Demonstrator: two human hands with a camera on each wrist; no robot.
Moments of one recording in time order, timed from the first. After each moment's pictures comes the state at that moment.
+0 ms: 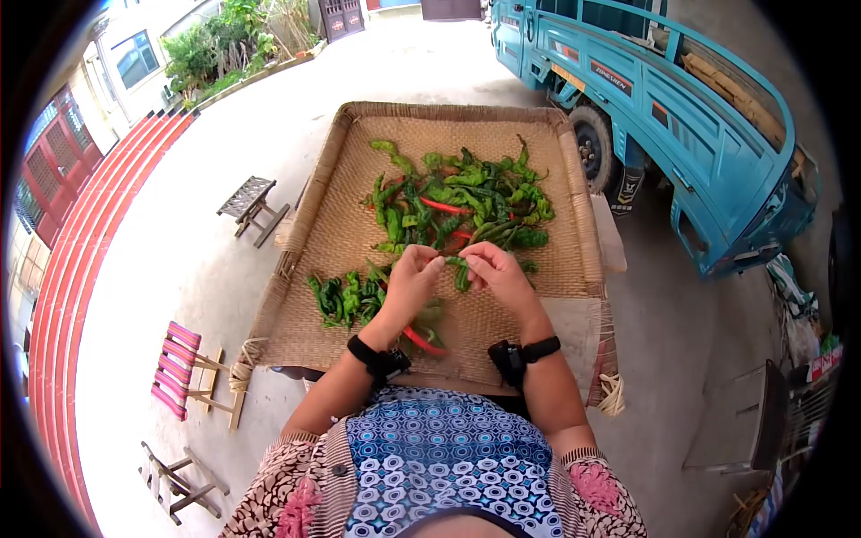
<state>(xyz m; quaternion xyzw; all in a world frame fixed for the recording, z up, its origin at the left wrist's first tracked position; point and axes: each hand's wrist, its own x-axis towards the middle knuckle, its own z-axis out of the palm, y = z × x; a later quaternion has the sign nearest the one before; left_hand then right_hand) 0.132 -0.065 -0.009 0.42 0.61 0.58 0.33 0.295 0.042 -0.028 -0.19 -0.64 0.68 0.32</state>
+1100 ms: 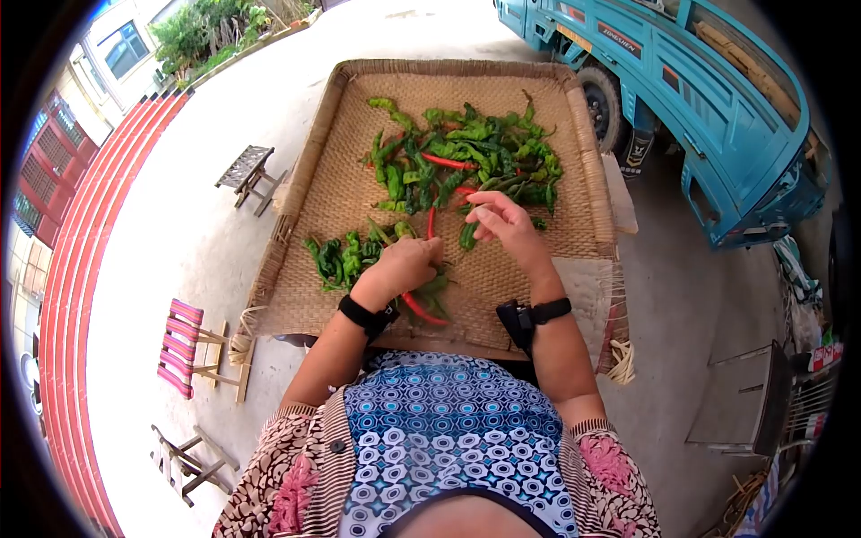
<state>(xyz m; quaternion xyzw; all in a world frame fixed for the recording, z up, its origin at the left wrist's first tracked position) 0.106 -0.084 -0.018 0.73 0.66 0.11 0.13 0.301 0.046 -0.023 -0.20 -0.66 0.64 0.33</state>
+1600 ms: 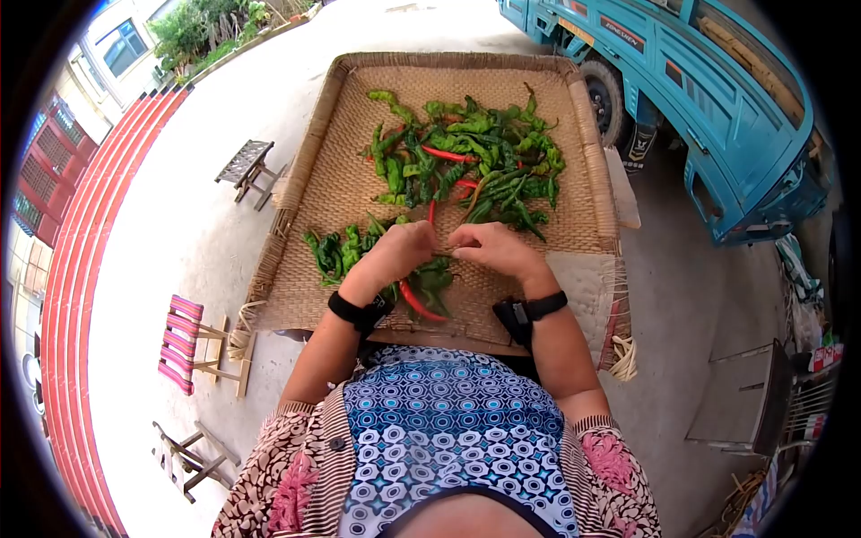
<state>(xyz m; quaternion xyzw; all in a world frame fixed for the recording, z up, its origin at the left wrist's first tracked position) 0.099 -0.086 -0.002 0.68 0.65 0.25 0.22 0.293 0.030 -0.035 -0.21 -0.84 0.48 0.14</state>
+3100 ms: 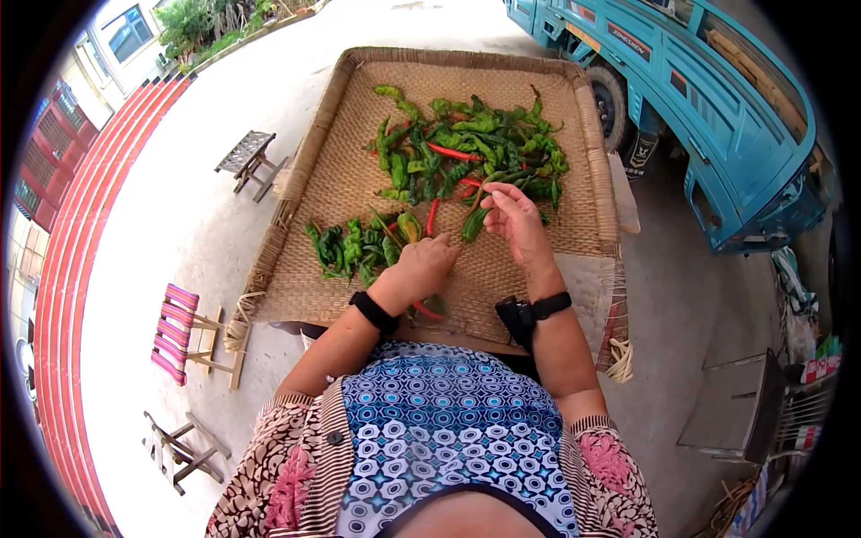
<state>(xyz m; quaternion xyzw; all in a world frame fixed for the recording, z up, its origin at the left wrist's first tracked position) 0.138 -0.092 -0.020 0.75 0.65 0.07 0.09 0.293 0.052 -0.044 -0.20 -0.49 0.75 0.39</state>
